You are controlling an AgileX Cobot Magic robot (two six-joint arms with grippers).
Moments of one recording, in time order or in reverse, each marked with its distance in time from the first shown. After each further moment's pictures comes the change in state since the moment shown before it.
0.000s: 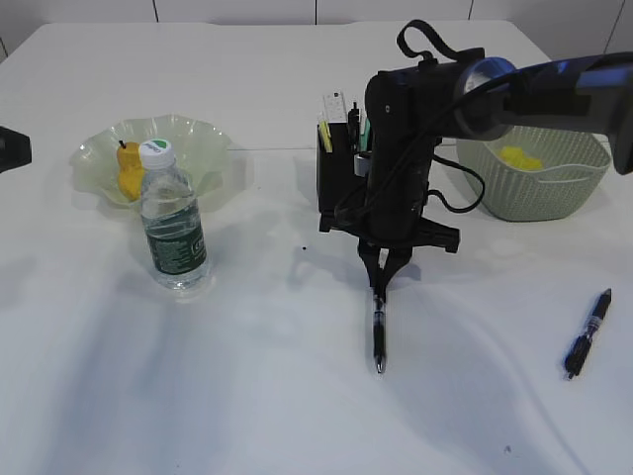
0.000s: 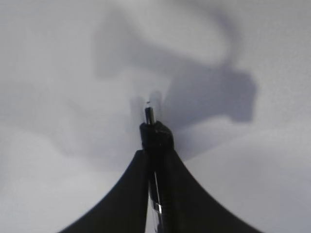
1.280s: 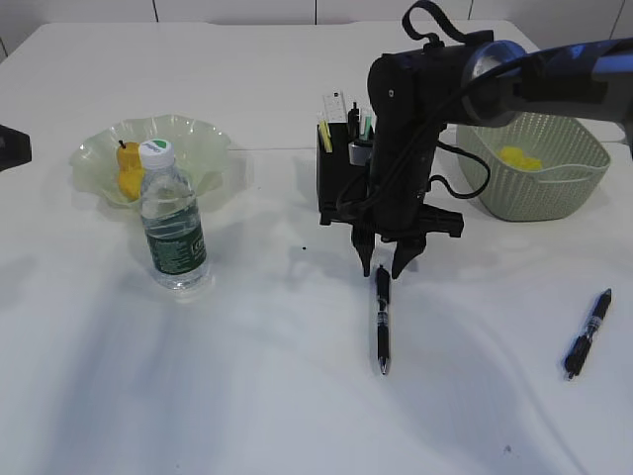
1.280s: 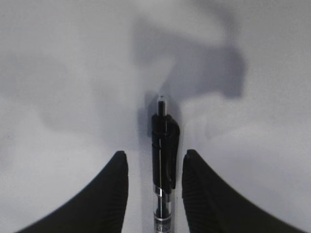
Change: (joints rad) left arm 0.000 0.000 0.000 0.000 -0.005 0.000; right arm 0.002 -0.035 -0.002 -0.007 0.017 -0.099
